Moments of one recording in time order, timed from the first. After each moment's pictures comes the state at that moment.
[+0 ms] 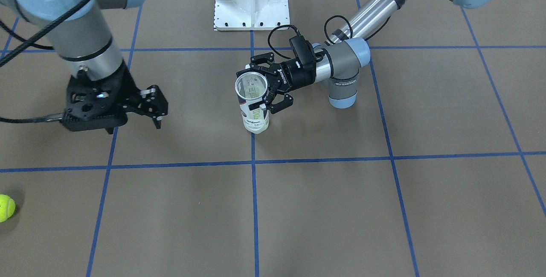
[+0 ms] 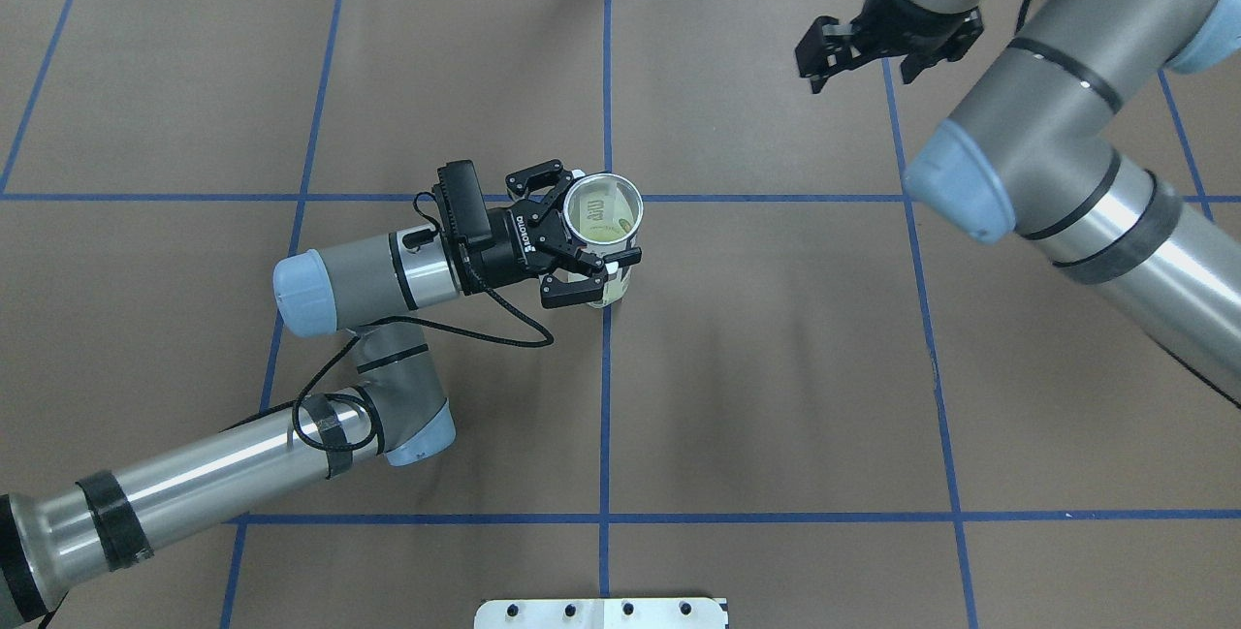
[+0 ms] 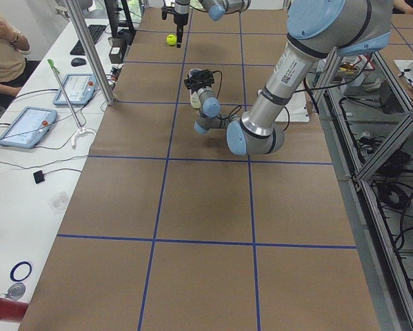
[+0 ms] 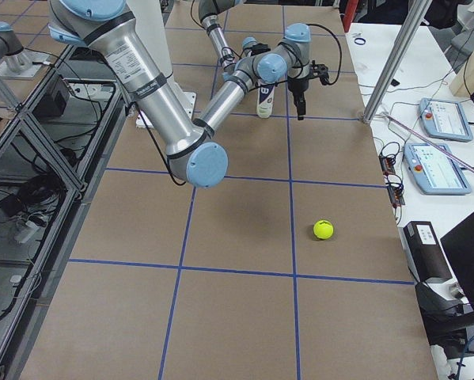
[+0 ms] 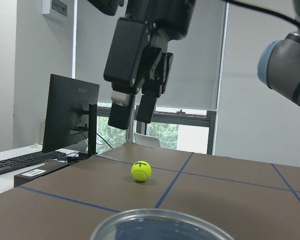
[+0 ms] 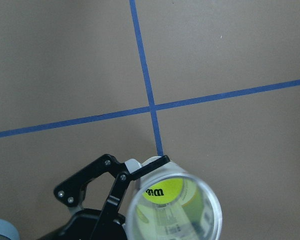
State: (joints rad) left arm -0.50 -2.34 -0.96 -3.66 -1.63 -0.39; right arm 0.98 -0.96 1.76 -1.73 2.06 0.70
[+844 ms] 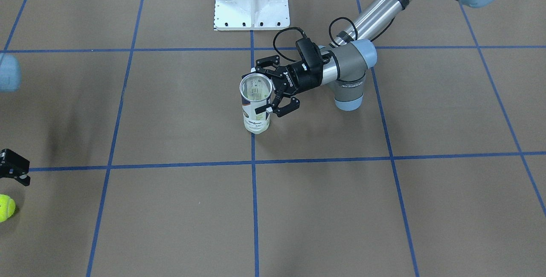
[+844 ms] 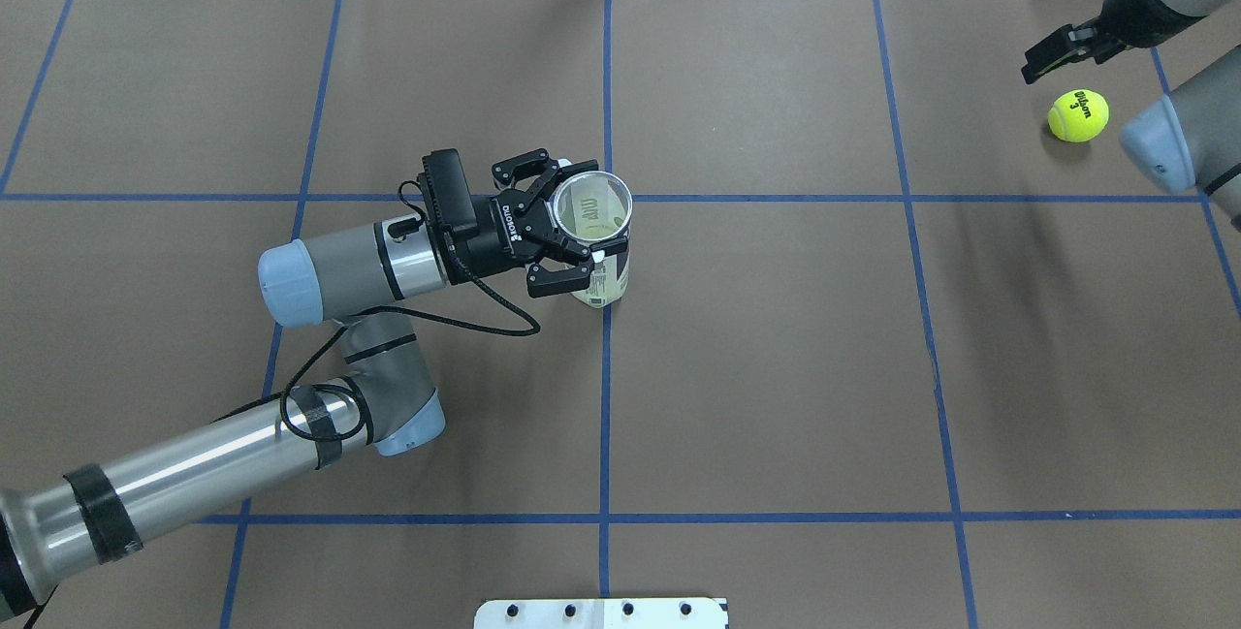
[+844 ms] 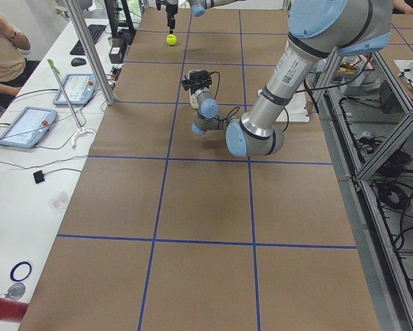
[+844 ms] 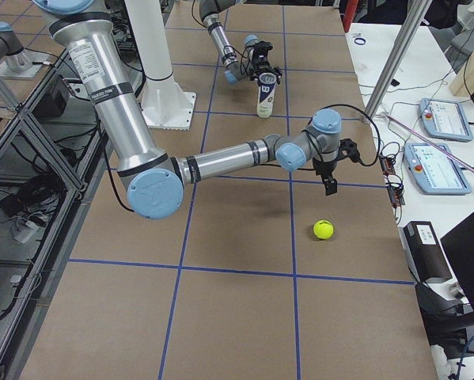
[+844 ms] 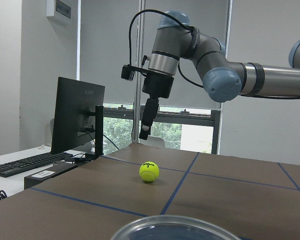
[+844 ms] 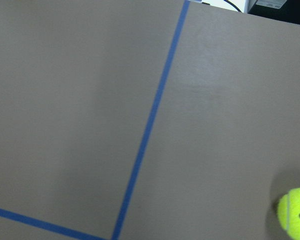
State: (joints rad) left arm -0.52 -2.33 -0.97 -3.66 -1.64 -0.39; right arm 1.21 -1.19 1.36 -1.16 2.18 0.34
